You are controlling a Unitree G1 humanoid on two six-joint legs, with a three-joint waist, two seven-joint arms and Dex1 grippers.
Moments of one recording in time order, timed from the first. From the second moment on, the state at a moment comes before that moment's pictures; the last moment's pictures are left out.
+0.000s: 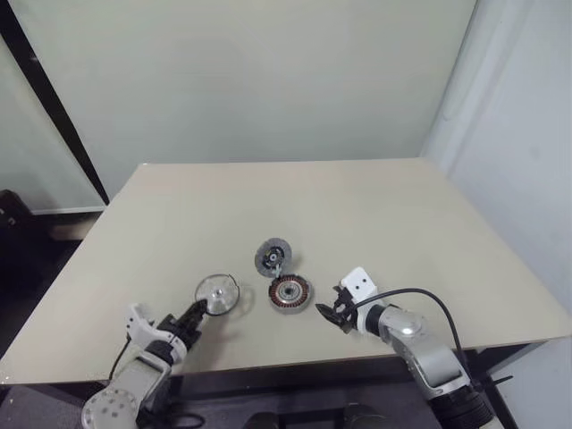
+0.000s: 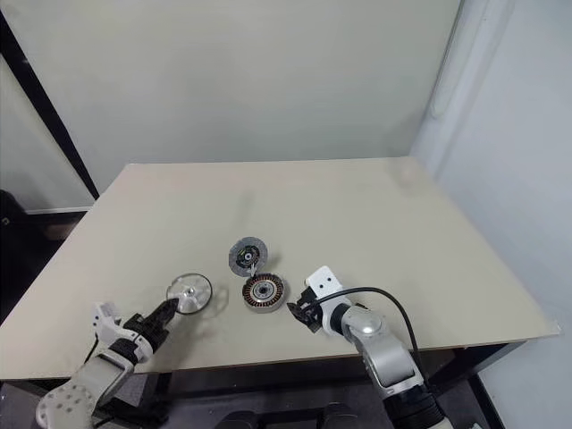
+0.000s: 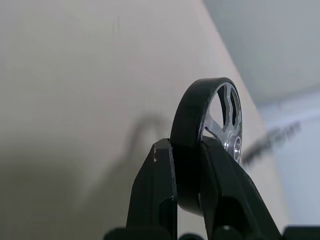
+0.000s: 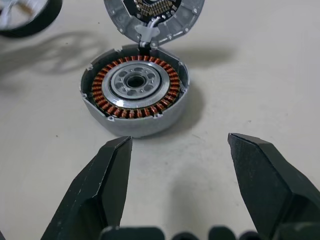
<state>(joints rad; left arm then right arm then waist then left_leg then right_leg) 0.11 0.18 0.60 -0.05 -1.09 0.92 -0.17 -0.14 -0.21 0.30 -0.09 0.01 0.54 0.53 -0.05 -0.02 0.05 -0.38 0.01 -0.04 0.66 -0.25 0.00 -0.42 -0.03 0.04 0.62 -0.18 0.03</state>
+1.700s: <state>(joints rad) -0.19 0.11 0.37 0.21 -0.98 0.97 -0.20 -0.09 -0.24 0.29 -0.10 0.01 0.55 0.44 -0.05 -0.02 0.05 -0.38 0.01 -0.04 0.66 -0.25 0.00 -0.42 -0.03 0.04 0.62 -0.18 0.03</state>
